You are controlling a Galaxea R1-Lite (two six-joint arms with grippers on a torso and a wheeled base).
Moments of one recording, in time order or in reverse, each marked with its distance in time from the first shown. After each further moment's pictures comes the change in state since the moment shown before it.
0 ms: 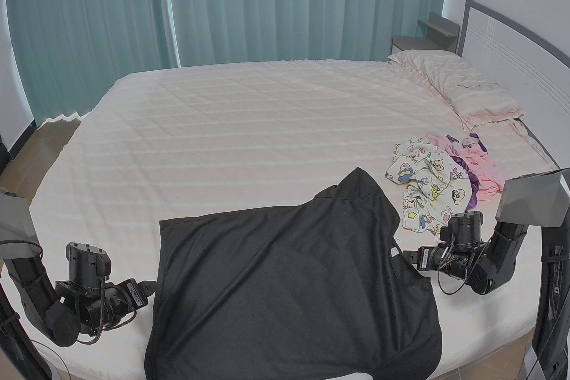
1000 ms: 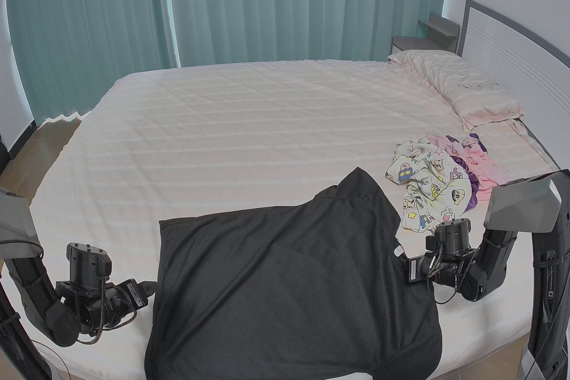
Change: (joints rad) left arm 0.000 0.003 0.000 0.000 0.002 0.000; right arm 0.063 0.039 -0.006 0.006 0.001 -0.092
